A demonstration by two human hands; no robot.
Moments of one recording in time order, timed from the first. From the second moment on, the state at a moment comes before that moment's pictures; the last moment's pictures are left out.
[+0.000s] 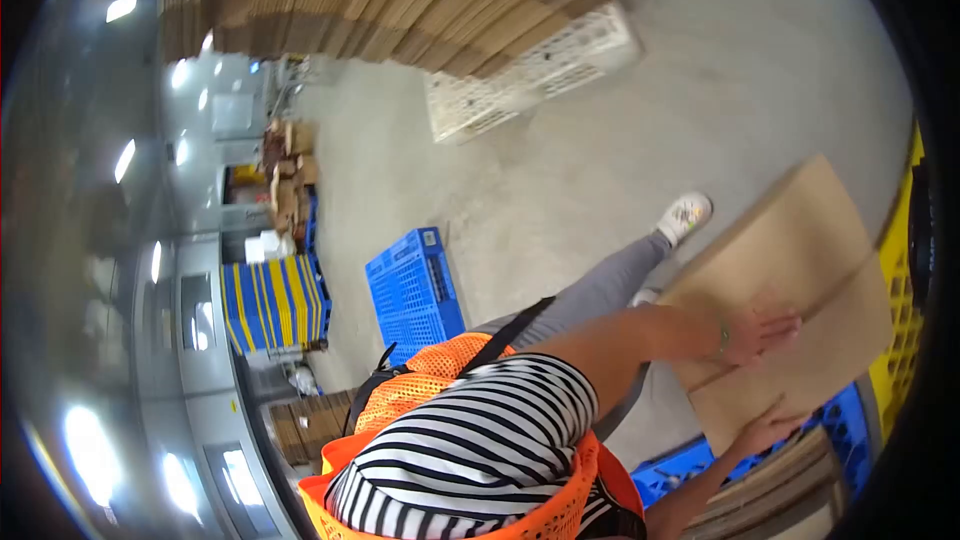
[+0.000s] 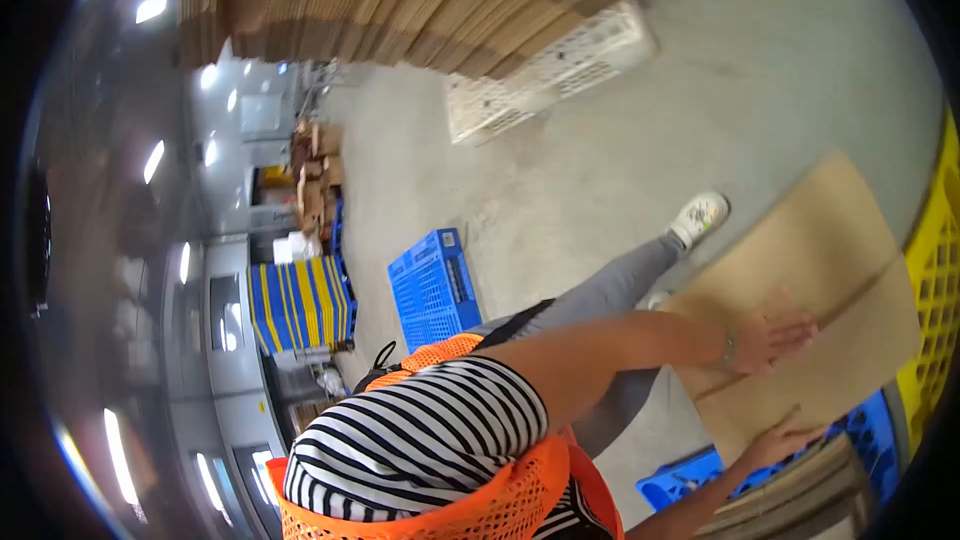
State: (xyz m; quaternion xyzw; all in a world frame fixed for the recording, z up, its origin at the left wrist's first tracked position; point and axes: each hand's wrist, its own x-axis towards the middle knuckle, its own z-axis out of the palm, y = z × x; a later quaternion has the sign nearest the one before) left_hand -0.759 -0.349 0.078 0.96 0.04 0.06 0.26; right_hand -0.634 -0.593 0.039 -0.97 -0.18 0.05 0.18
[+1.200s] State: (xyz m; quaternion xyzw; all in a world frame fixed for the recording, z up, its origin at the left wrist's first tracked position) left_hand -0.523 -0.336 0.092 0.97 -0.08 0.20 -0.07; right_hand -0.708 -0.597 0.107 -0.98 -0.07 0.03 0.16
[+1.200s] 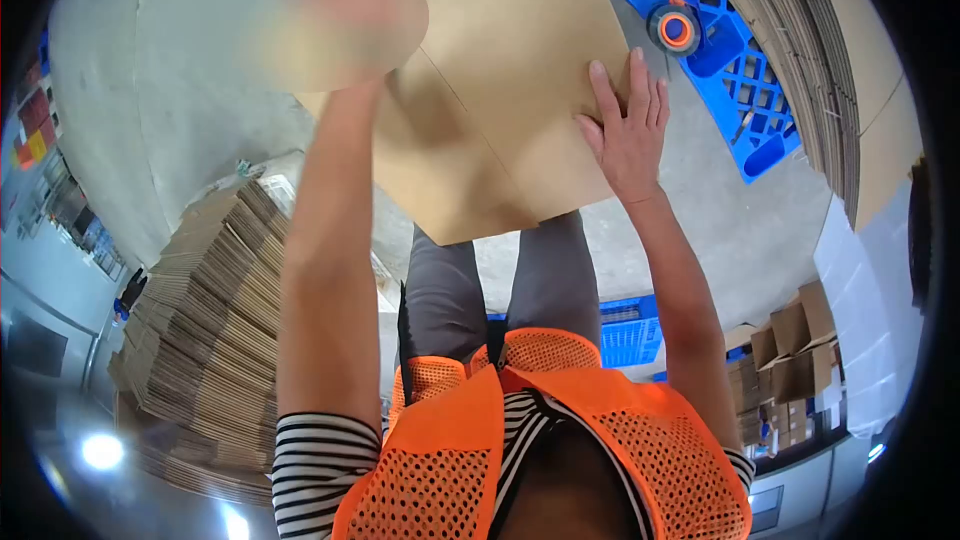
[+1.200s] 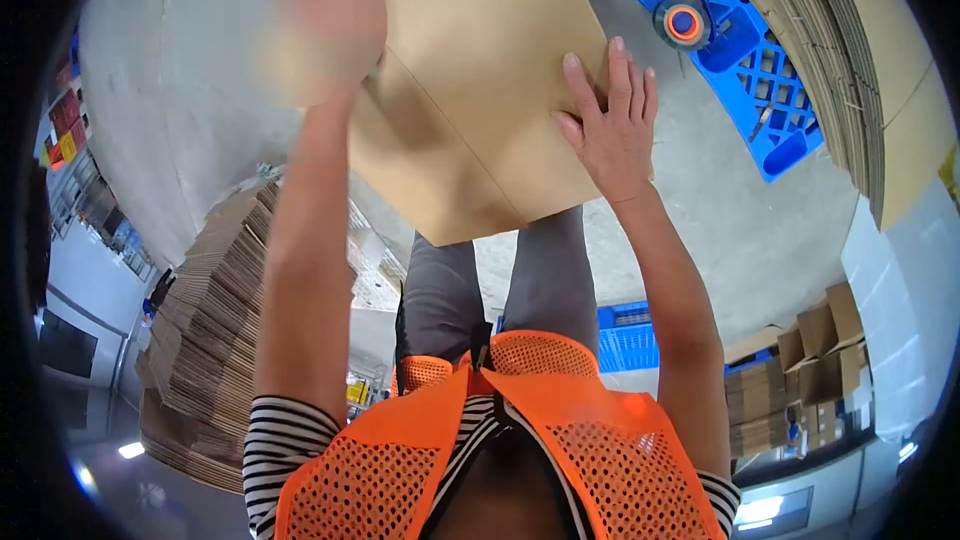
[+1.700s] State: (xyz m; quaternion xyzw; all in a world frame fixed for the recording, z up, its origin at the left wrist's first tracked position) left_hand -0.511 -0.324 0.085 1.00 -0.04 0.03 0.08; right_hand -1.016 -0.554 0.151 -0.17 0.83 -0.15 0.51
